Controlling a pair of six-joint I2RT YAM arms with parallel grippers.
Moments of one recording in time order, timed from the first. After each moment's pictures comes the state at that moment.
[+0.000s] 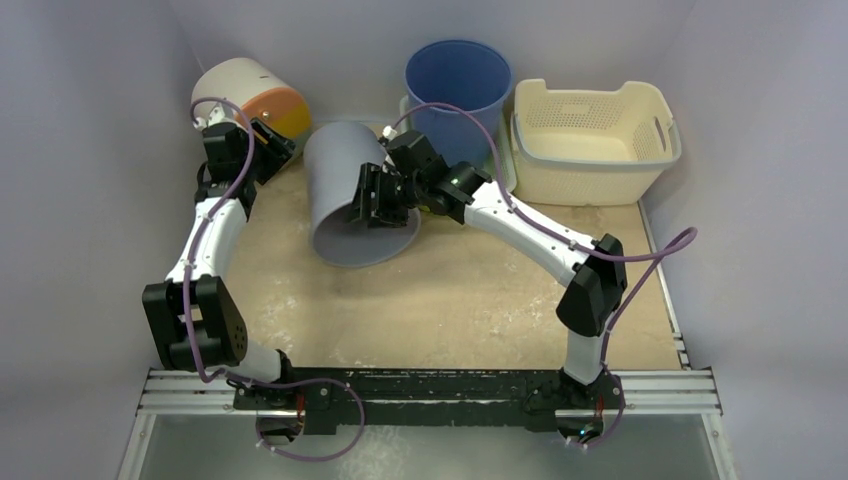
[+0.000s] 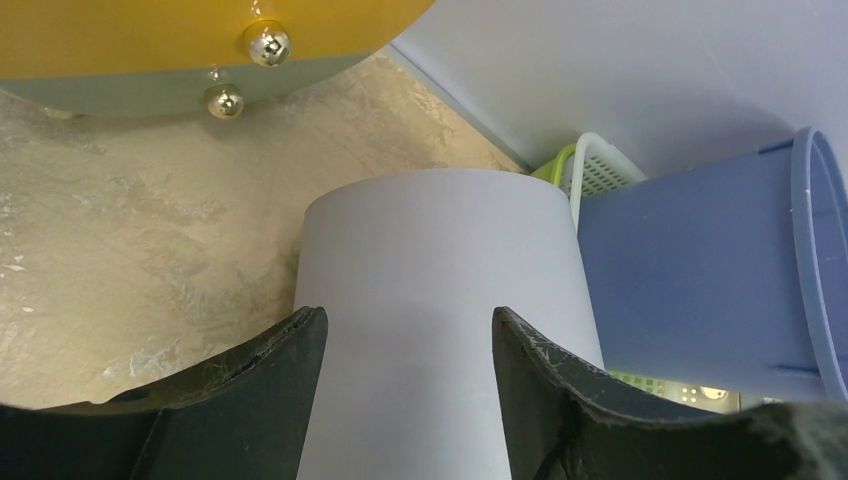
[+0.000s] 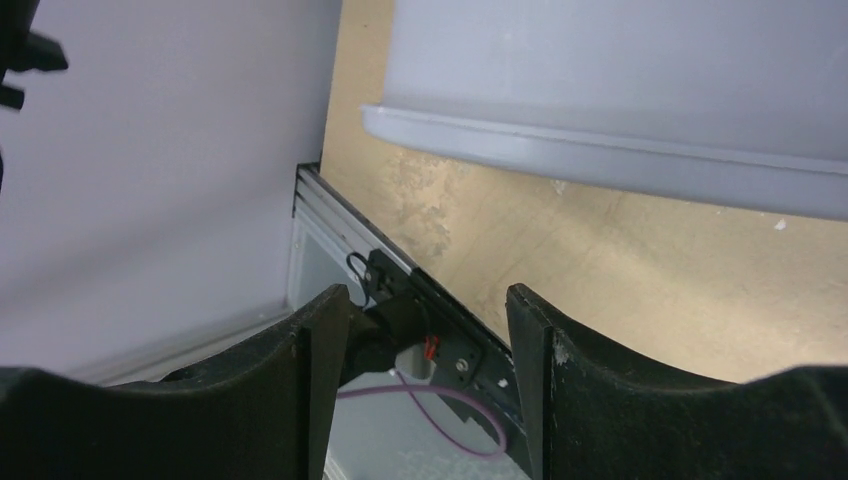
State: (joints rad) left arm 0.15 1.47 1.18 -0.10 0.18 -0.70; right arm 0.86 1.86 1.86 -0.66 -0.25 0.82
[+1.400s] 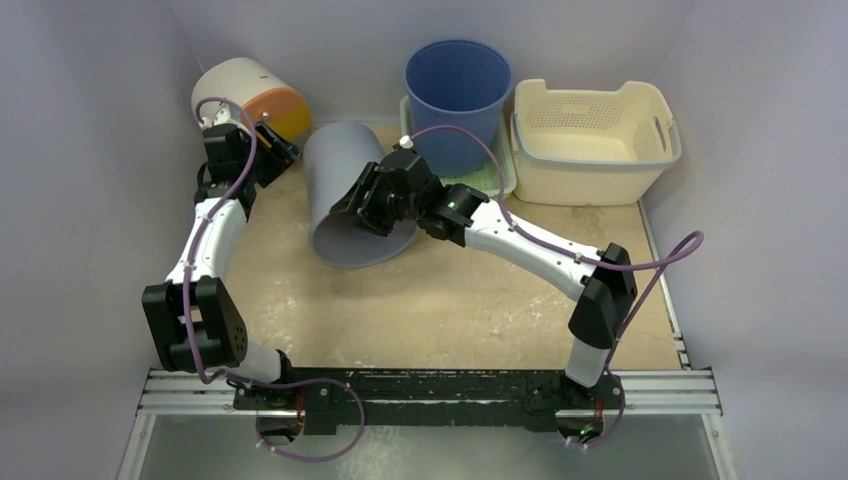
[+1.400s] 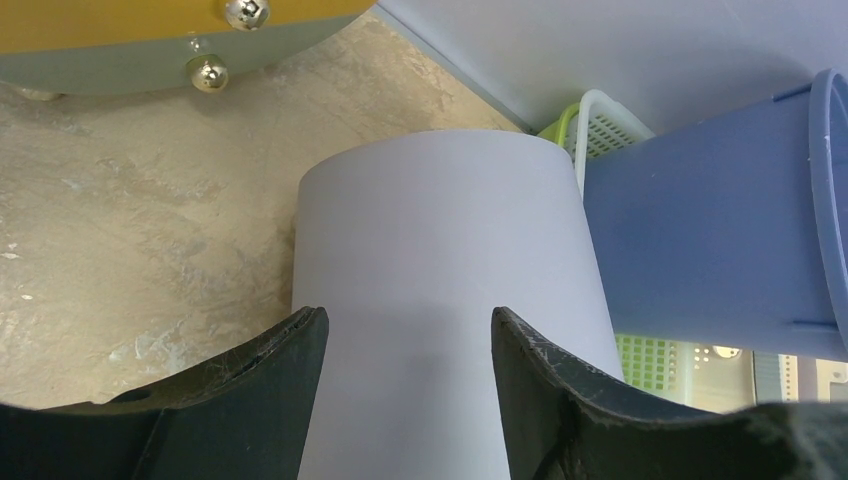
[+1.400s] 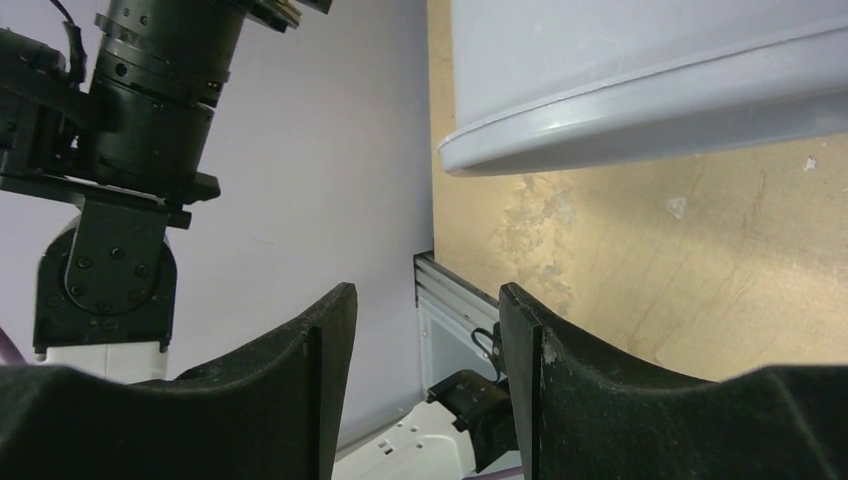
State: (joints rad) left arm 0.15 1.47 1.18 -0.14 0.24 -0.64; right arm 0.95 1.78 1.69 -0.42 -0.01 1.25
